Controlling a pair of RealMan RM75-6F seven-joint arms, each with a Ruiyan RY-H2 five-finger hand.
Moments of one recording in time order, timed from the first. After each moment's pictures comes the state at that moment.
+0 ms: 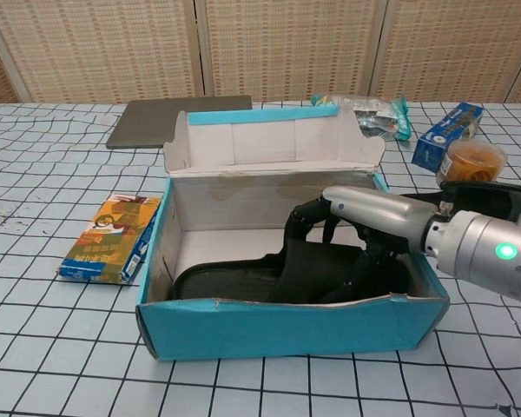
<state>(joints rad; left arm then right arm) -0.14 -1.20 0.03 -1.45 1.57 1.42 0.00 0.67 -1.60 0.07 -1.43 -1.49 0.86 0.14</state>
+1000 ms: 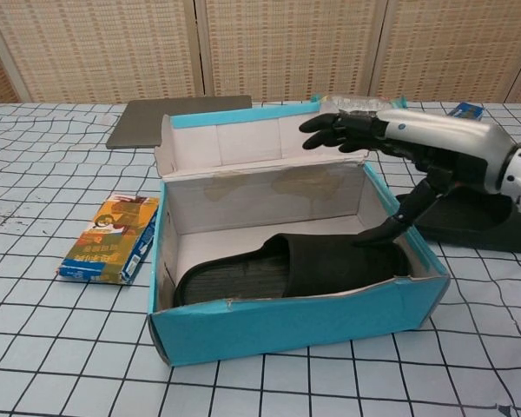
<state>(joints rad) -0.14 -1.20 0.03 -1.46 1.58 1.42 0.00 0.65 -1.34 0.06 -1.65 -1.53 0.98 0.36</state>
